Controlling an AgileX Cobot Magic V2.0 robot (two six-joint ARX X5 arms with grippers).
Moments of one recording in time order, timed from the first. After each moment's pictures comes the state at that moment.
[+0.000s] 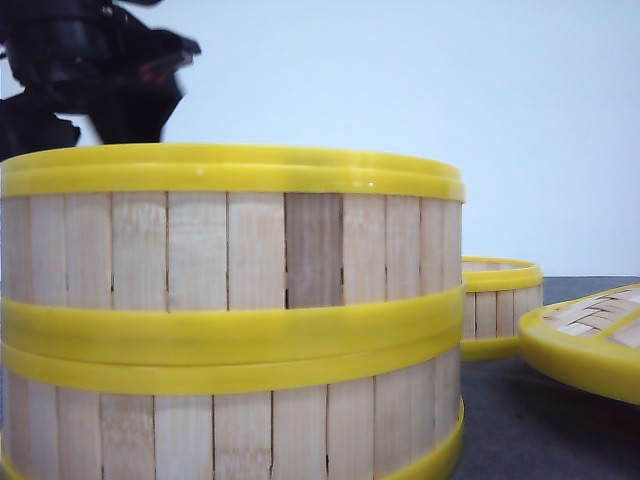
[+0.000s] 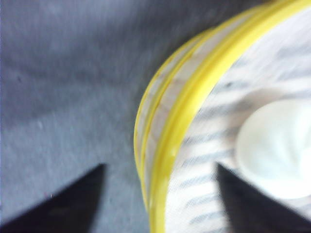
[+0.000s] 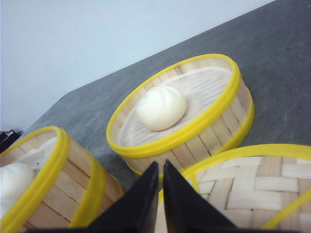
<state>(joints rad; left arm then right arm) -0.52 1.44 1.23 -1.01 0.11 -0.21 0.14 0.01 0.01 -0.12 -0.37 0.53</state>
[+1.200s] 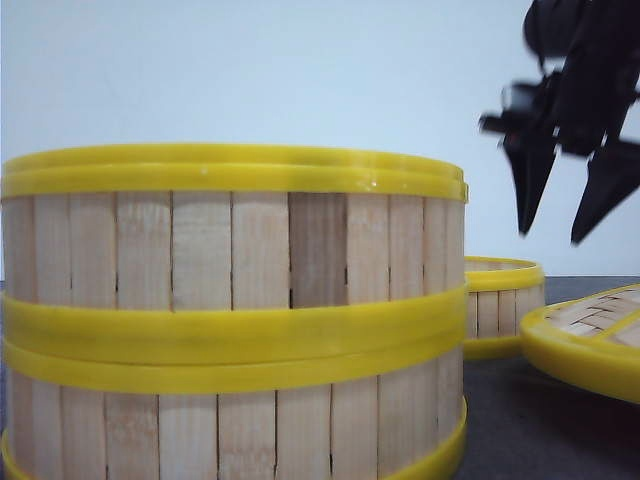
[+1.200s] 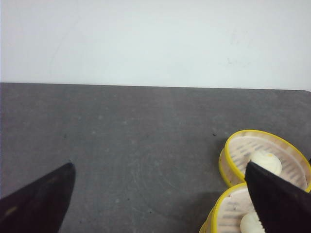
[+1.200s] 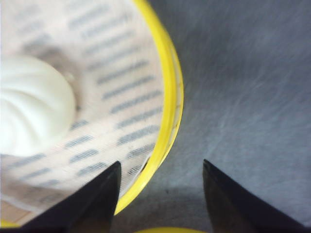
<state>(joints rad) -0.50 0.54 1.30 -1.04 -0.29 -0.20 0.18 1.74 1.40 -0.91 -0.16 0.23</state>
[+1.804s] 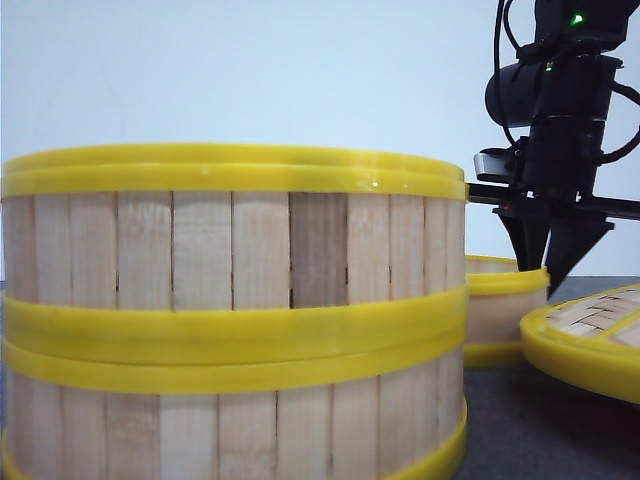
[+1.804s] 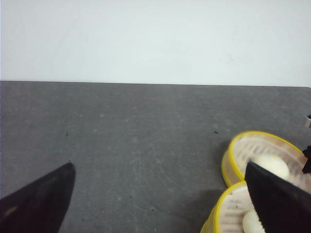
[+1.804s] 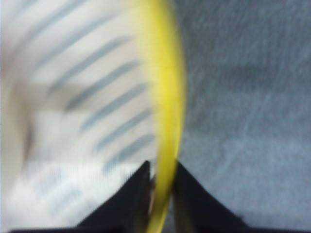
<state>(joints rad) -0.50 0.54 1.30 -1.04 -0.30 -0.19 0.22 1.86 1.41 -0.87 -0.10 0.27</state>
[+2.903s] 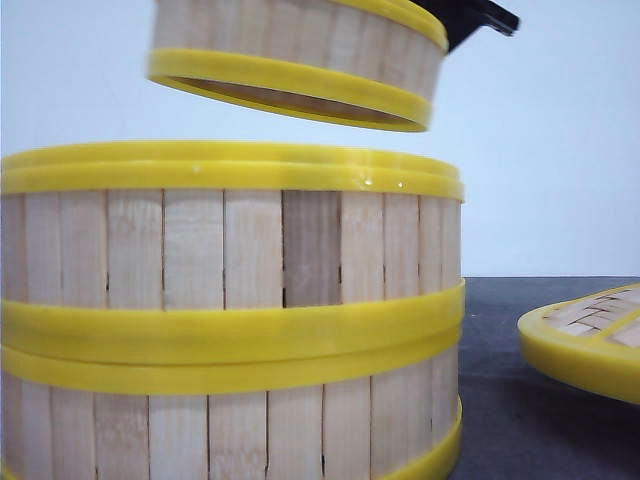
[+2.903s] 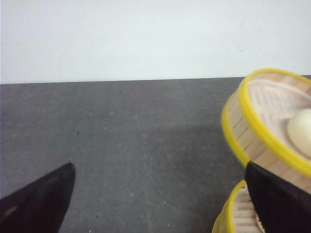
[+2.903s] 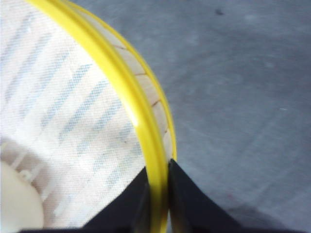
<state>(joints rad) -0.50 0.54 1.30 -1.07 -0.32 -0.15 0.49 1.88 2.13 -1.35 -0.24 0.11</state>
